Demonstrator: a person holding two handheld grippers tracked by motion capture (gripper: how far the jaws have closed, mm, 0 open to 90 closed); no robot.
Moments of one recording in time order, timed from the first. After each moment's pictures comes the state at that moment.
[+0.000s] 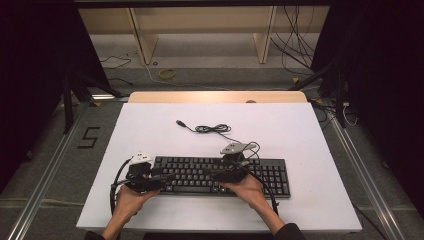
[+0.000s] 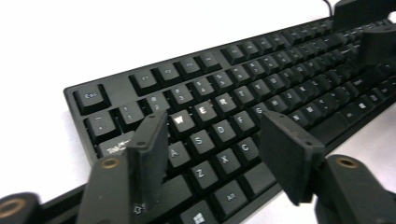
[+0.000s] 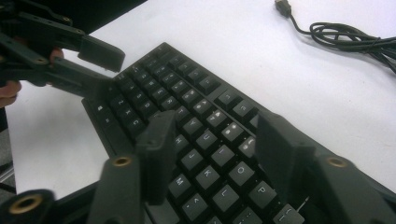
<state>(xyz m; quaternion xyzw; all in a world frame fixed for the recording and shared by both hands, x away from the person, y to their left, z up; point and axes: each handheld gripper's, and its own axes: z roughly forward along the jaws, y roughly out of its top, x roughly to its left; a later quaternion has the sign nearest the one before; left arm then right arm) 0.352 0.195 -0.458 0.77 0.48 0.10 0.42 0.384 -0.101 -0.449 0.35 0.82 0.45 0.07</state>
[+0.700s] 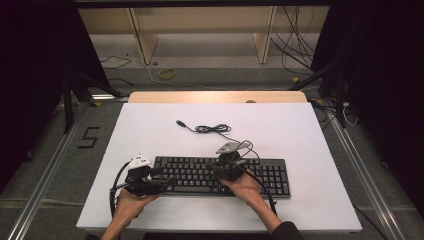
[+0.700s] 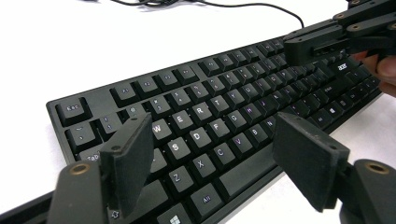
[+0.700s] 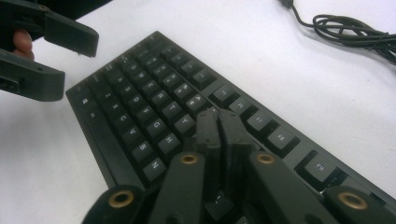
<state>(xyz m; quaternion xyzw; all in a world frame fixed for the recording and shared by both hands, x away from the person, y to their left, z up) 0.341 0.193 -0.455 0.76 0.46 0.10 0.45 0.392 -0.092 -0.455 0.34 0.83 0.43 0.07</state>
